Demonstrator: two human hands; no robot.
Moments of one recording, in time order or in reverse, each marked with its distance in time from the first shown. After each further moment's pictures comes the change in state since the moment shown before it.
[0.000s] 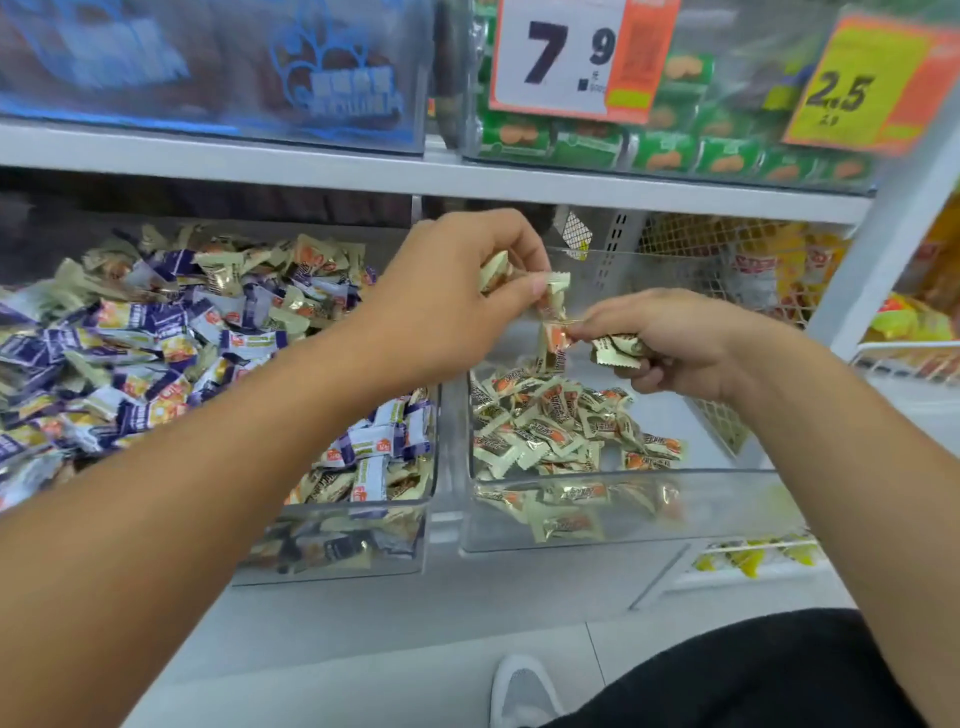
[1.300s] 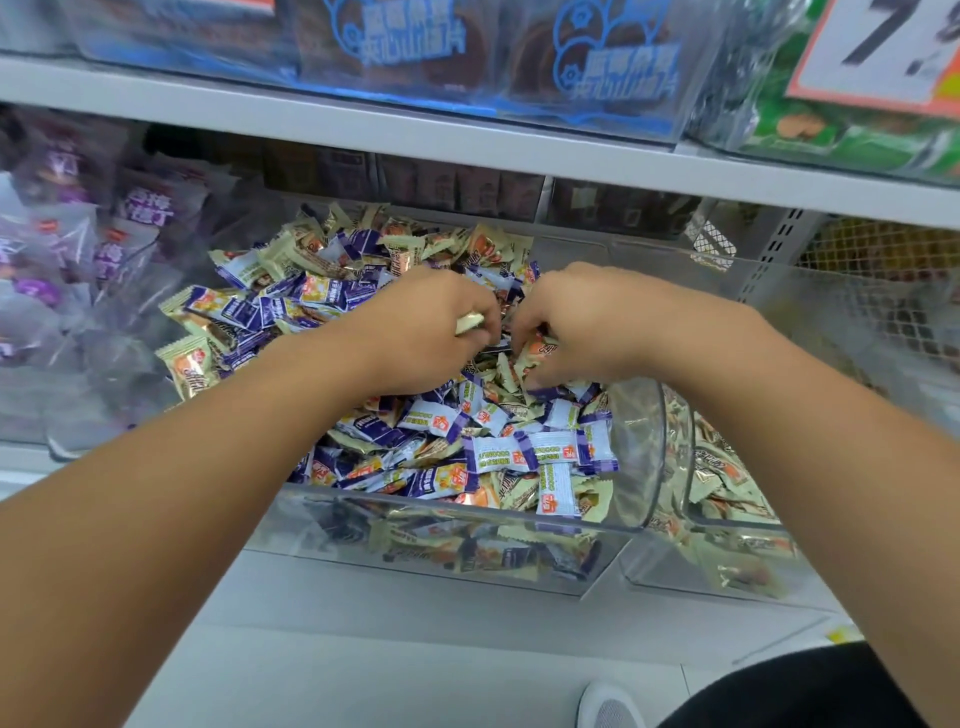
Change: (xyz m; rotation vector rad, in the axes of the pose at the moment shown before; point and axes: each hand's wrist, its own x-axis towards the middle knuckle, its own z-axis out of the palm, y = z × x) left_hand -0.048 -0.121 -0.083 0.364 -0.228 -0.247; right_hand 0.031 -0.092 0.160 -1.277 -0.151 -0.666
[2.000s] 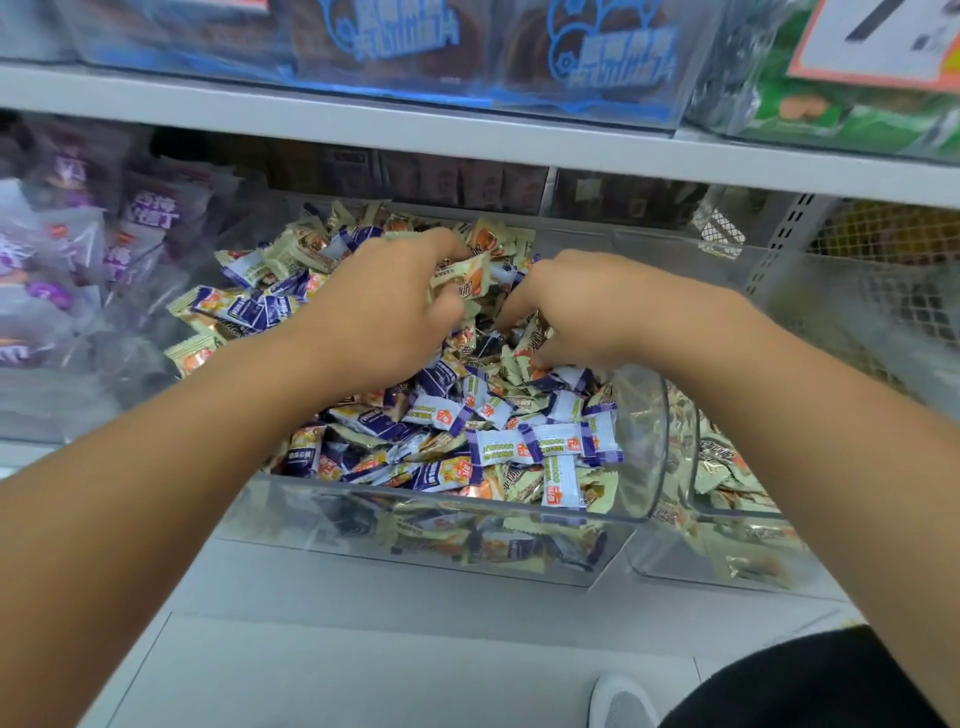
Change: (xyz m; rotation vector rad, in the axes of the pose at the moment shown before) left_hand -0.023 0.011 -0.020 0.071 0.225 -0.054; right_hand 0.007 0.000 0.004 -0.093 0.059 0.002
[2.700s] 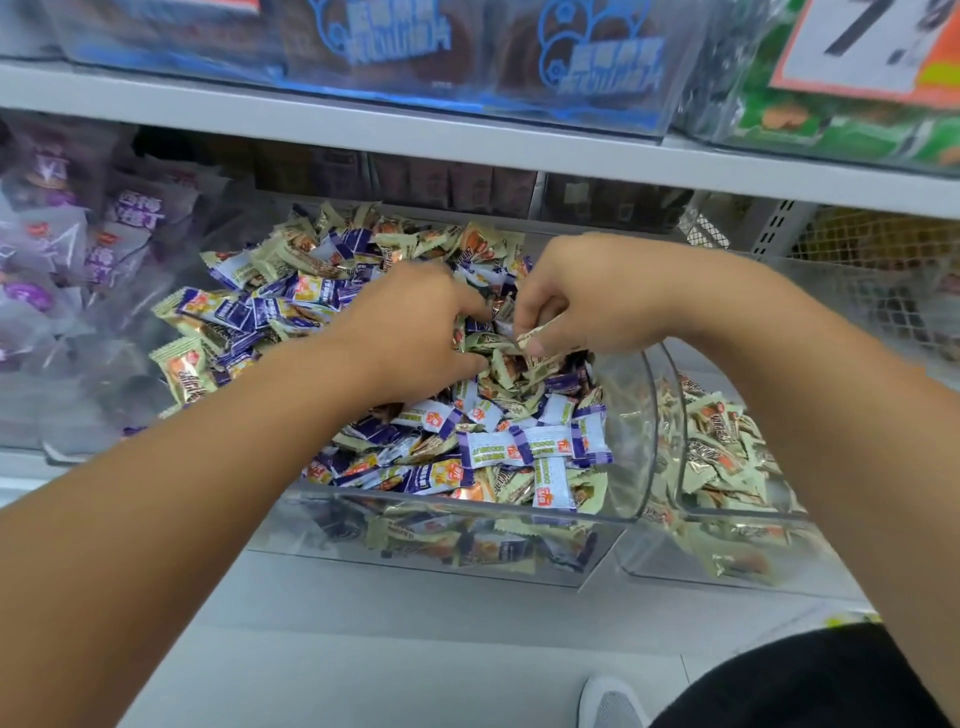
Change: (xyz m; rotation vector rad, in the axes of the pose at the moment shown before) left_hand 0.015 -0.005 0.025 0.211 -0.171 0.086; right_hand -0.011 0.010 -0.021 0.252 -0.069 -0.016
